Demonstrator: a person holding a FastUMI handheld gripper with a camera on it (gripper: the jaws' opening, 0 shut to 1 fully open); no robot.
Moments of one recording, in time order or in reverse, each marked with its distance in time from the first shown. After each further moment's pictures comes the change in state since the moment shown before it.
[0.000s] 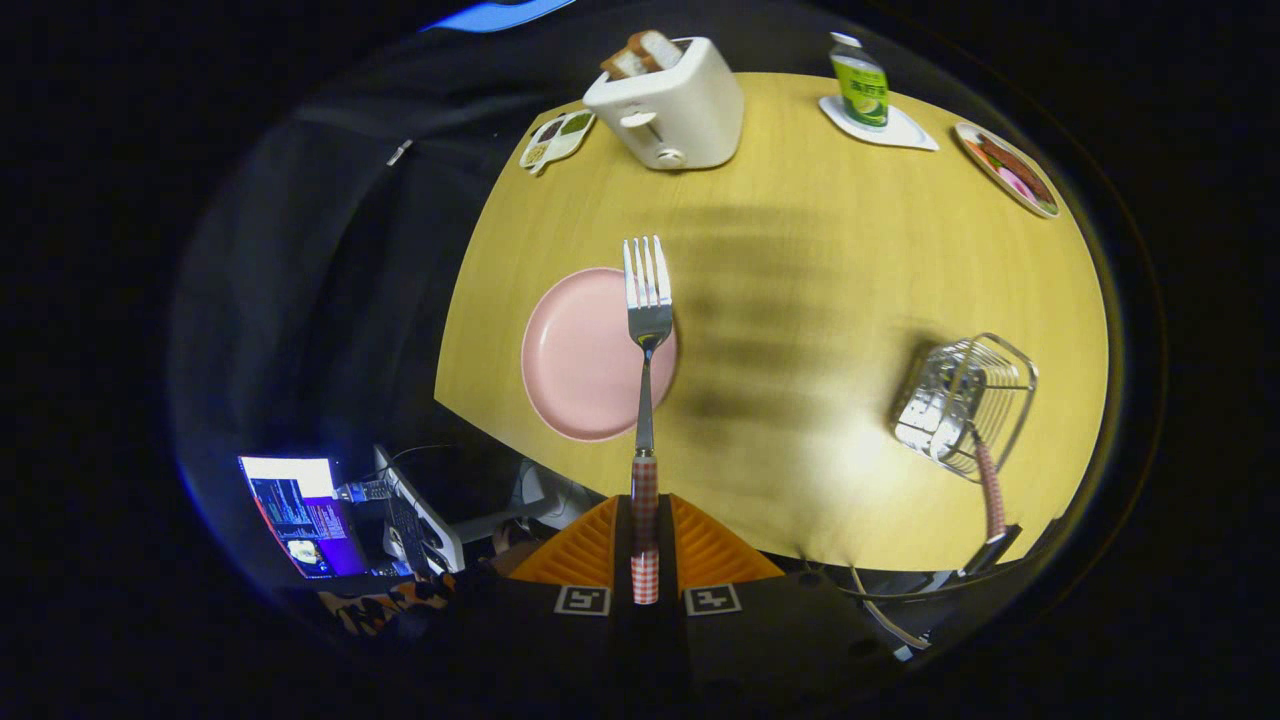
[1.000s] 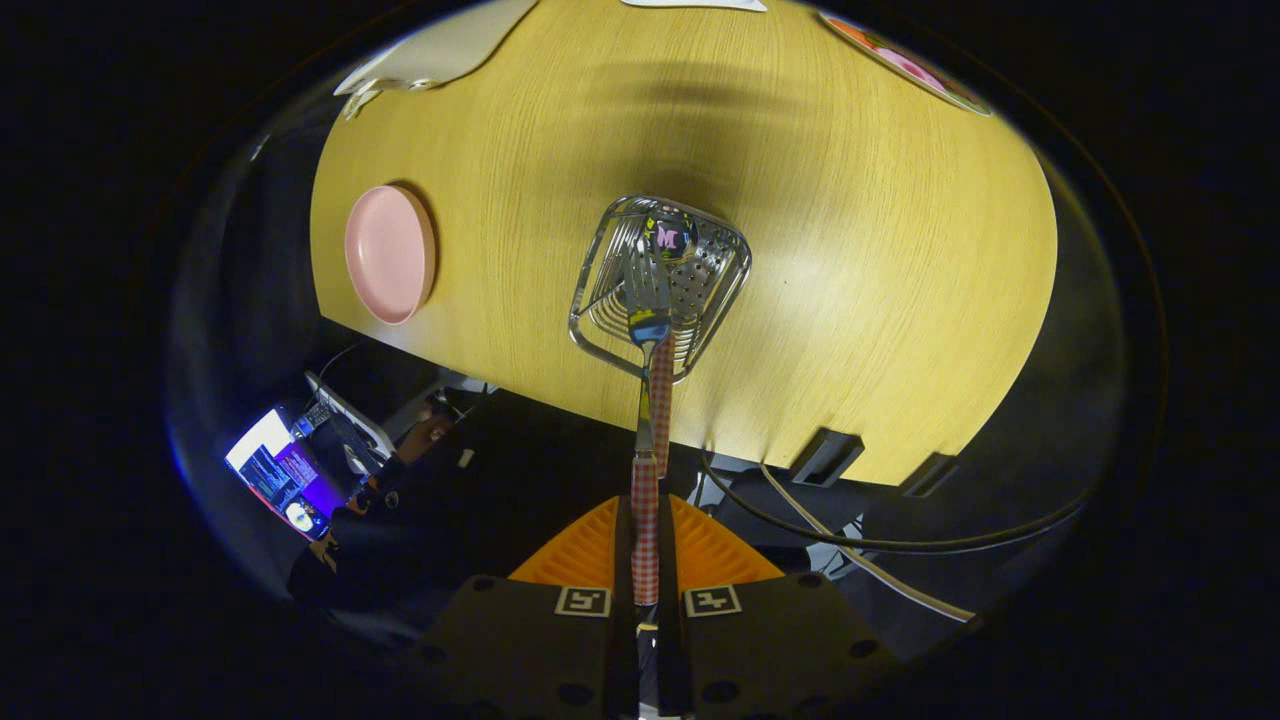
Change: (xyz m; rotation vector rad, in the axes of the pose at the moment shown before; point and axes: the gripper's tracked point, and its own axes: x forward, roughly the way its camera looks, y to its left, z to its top) arm -0.065 -0.177 -0.032 0.080 0.628 -0.217
